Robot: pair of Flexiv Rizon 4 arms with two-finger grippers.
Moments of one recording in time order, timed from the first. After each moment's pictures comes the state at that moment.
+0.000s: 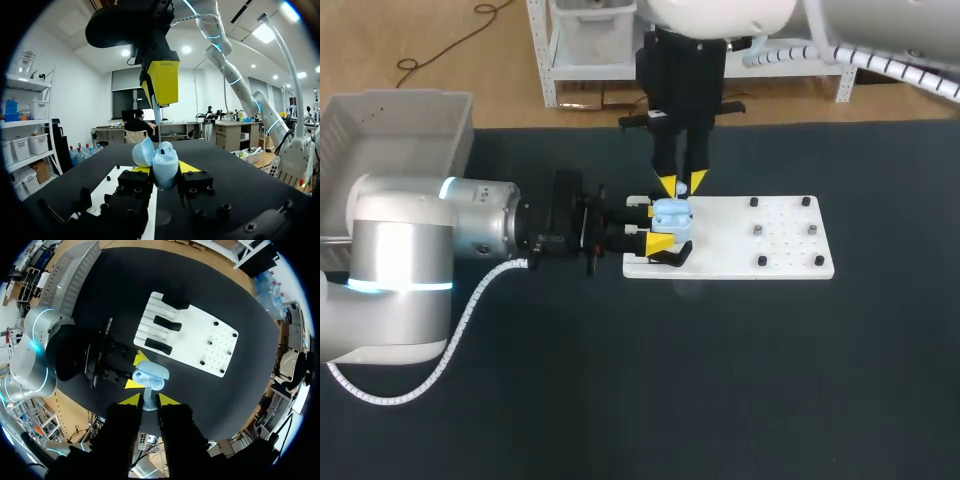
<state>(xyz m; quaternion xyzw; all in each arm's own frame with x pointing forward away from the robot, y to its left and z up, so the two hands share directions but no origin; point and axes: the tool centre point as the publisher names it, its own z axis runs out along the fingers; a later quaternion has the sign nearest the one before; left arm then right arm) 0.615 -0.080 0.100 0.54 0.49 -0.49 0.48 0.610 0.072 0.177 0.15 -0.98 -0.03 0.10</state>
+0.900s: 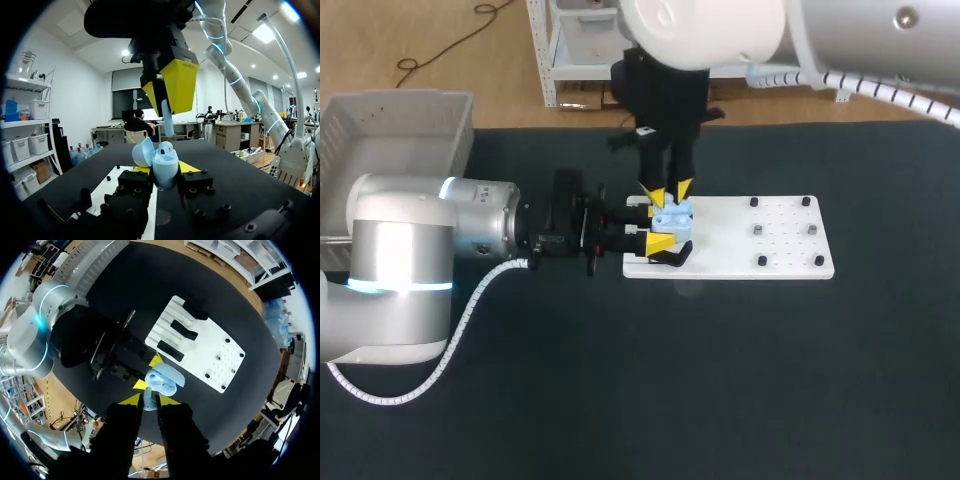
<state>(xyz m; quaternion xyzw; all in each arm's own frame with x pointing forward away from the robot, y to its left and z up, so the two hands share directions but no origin) 0.615 -0.080 0.100 0.54 0.49 -0.49 0.48 0.601 0.087 0.168 0.26 -0.96 -0.03 0.08</state>
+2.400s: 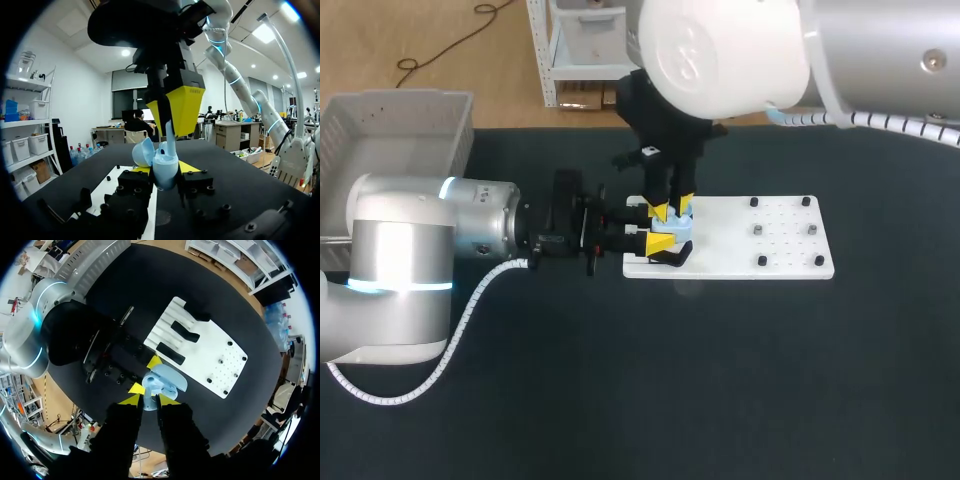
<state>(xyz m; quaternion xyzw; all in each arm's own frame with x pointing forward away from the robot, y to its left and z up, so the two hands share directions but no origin) 0.615 -0.080 0.100 0.54 0.49 -0.49 0.48 0.599 0.084 0.149 0.26 -0.96 -0.04 0.05</state>
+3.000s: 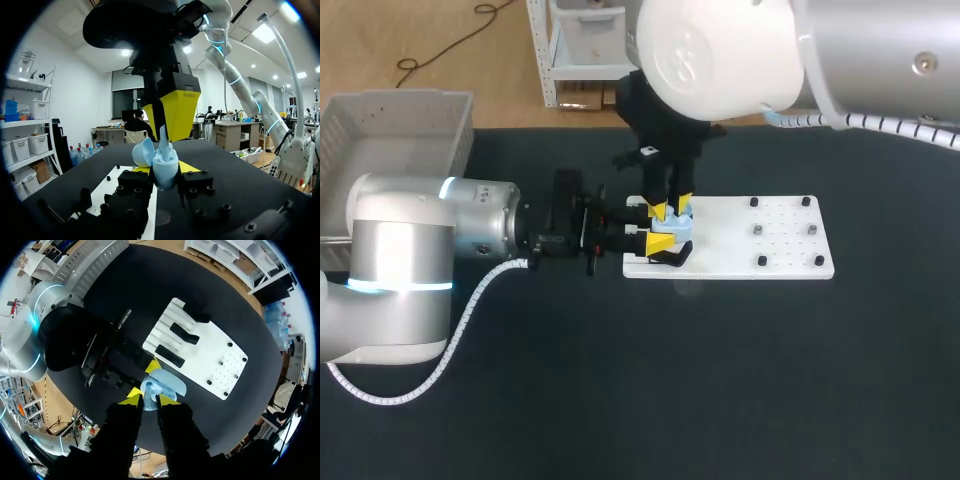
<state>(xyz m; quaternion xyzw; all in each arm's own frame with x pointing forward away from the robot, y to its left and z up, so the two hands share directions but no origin) 0.615 -0.080 0.100 0.54 0.49 -0.49 0.48 0.604 0.085 0.146 0.26 -0.96 -0.04 0.05</state>
